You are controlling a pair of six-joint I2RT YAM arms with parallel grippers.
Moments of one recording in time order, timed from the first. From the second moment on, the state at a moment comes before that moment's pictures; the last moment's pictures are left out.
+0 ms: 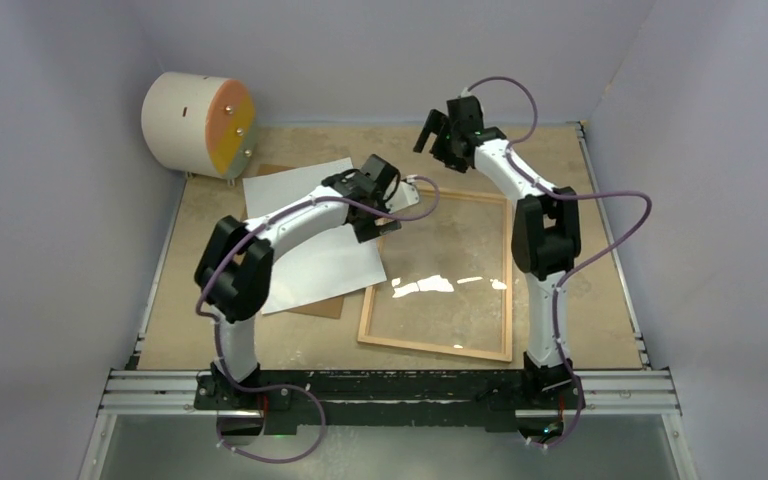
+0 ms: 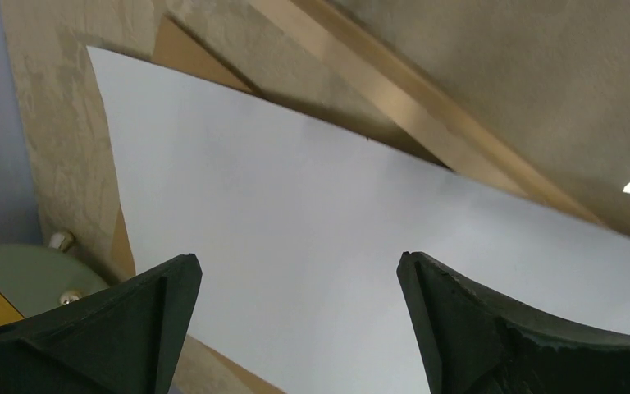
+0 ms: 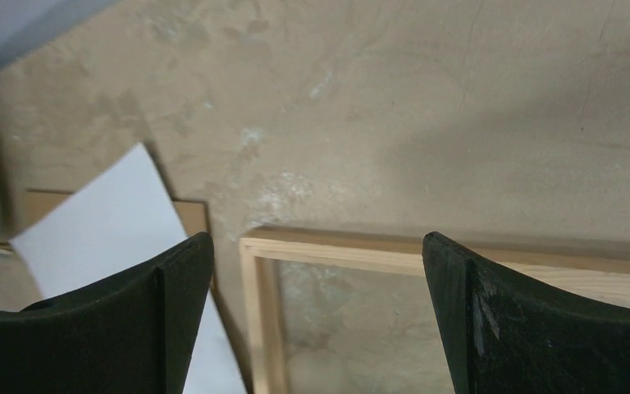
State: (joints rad) left arm -0.66 1.85 1.48 -0.65 -0.24 0.62; right arm 0.29 2.17 1.90 -0.45 -0.02 0.69
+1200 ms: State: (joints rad) left arm -0.54 1.82 1.20 -0.45 -0.36 0.67; right arm 0.50 2.39 2.04 -0.50 0.16 0.32
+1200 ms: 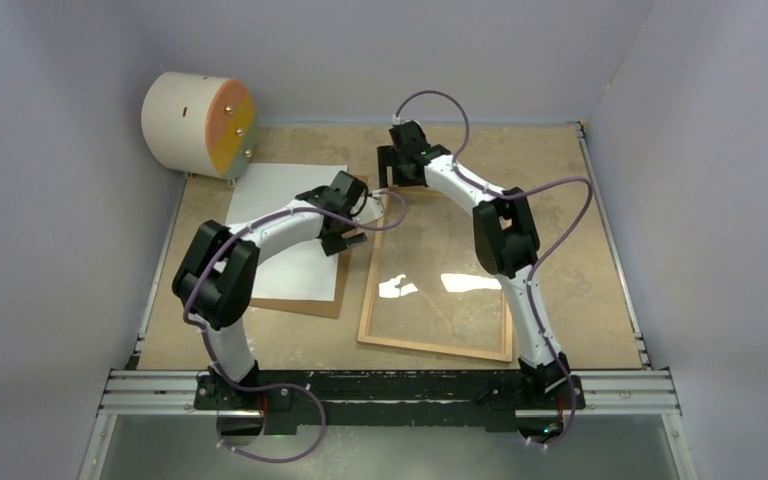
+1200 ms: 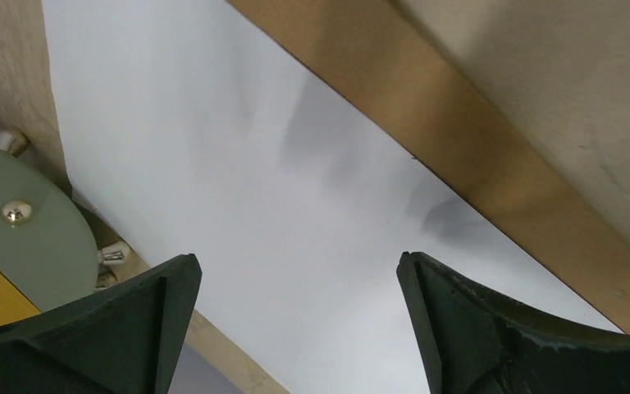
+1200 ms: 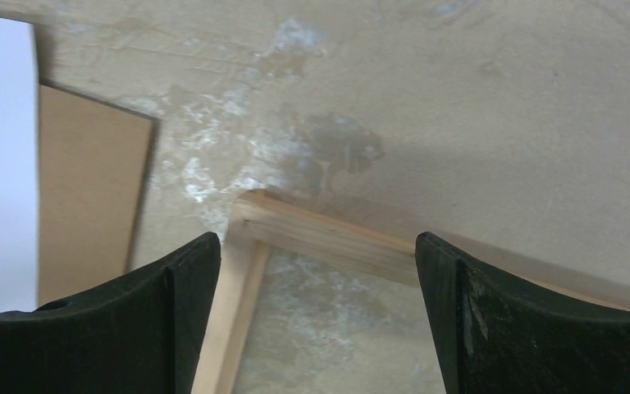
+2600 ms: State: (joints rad) left arm -1.31 1.61 0.88 -0.53 -0.50 0.46; right arm 0.12 2.22 1.70 -0.46 0.20 0.57
